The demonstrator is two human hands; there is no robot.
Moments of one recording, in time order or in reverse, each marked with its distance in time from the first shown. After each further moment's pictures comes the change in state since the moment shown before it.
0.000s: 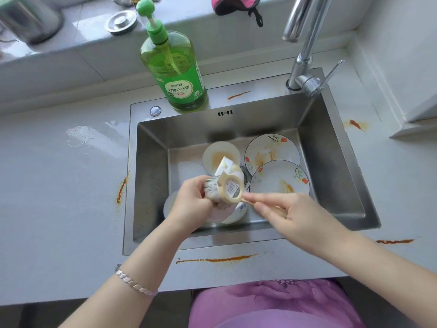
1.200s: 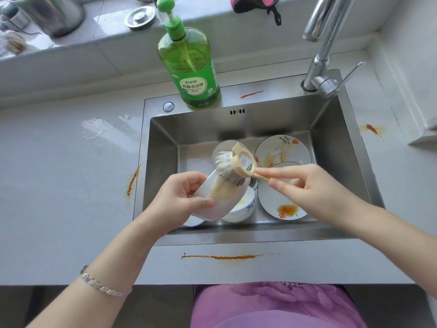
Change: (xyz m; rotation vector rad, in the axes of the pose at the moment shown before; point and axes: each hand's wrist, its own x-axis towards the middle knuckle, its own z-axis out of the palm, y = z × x) left_hand -0.015 -0.001 -0.043 -0.152 -0.145 0.102; right_hand 0.023 -0.018 -0.030 0.185 -0.041 -0.024
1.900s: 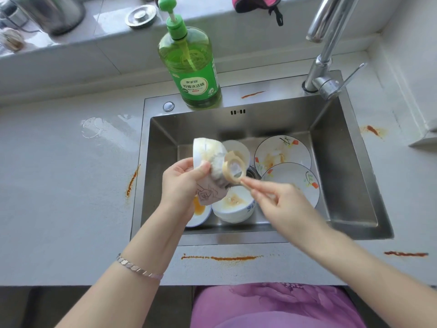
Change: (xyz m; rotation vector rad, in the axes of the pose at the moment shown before) left_hand 0.031 0.001 0.019 -0.408 0.502 -0.169; right_hand -0.001 0.006 0.046 -0.125 0.081 0.055
